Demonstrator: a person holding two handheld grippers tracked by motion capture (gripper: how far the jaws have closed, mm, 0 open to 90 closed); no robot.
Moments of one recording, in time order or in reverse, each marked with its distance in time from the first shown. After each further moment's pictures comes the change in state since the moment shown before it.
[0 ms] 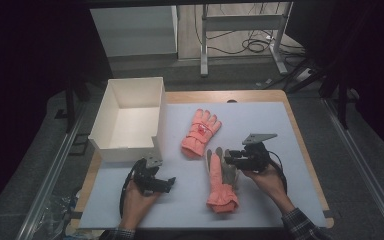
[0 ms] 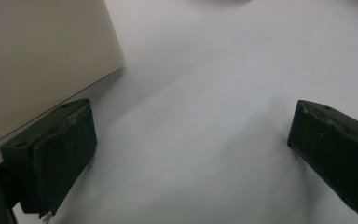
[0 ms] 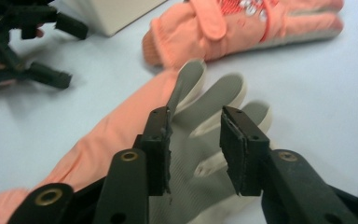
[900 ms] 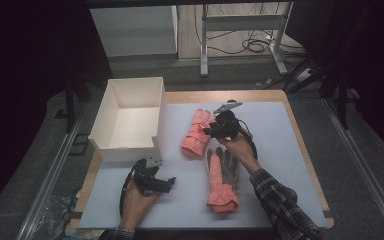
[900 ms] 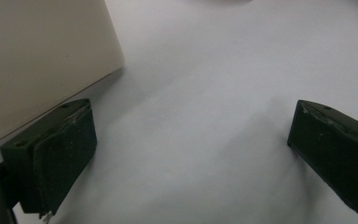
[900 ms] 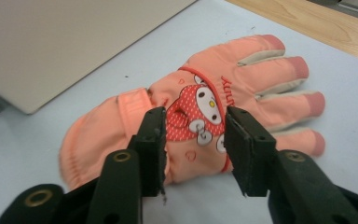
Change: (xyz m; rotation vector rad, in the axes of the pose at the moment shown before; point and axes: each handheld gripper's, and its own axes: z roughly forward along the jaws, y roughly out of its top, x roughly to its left) left arm 0.000 0.000 0.000 0.002 -0.002 0.001; right arm -0.030 0.084 0.092 0.041 -0.081 -0.022
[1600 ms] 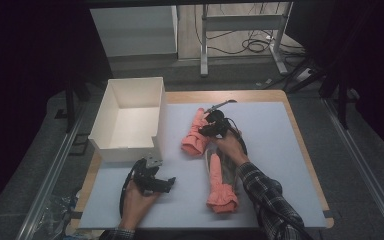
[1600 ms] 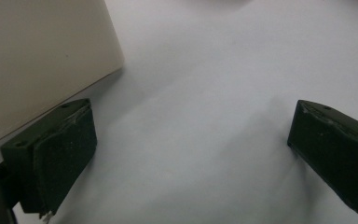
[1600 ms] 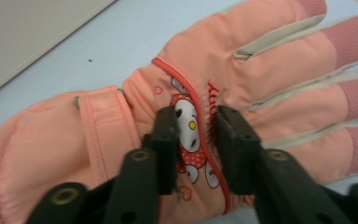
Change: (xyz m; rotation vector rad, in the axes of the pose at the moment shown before) left arm 0.000 0.000 0.000 0.000 -0.001 -0.001; right arm -0.009 0.002 0.048 0.131 -0.015 0.036
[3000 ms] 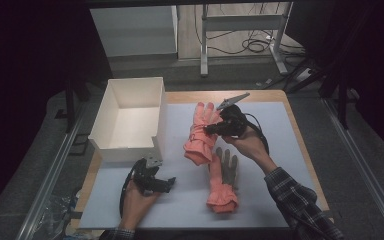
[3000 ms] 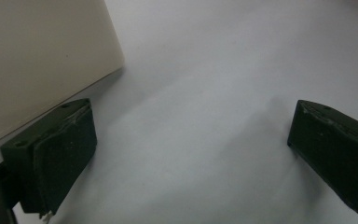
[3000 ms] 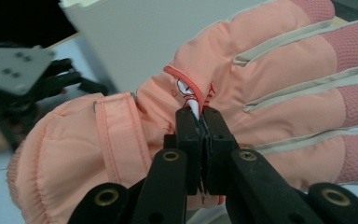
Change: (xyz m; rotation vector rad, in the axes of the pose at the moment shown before) left arm 0.001 0.000 0.000 0.001 0.002 0.007; right arm 0.036 0.007 -0.125 -0.106 0.198 -0.139
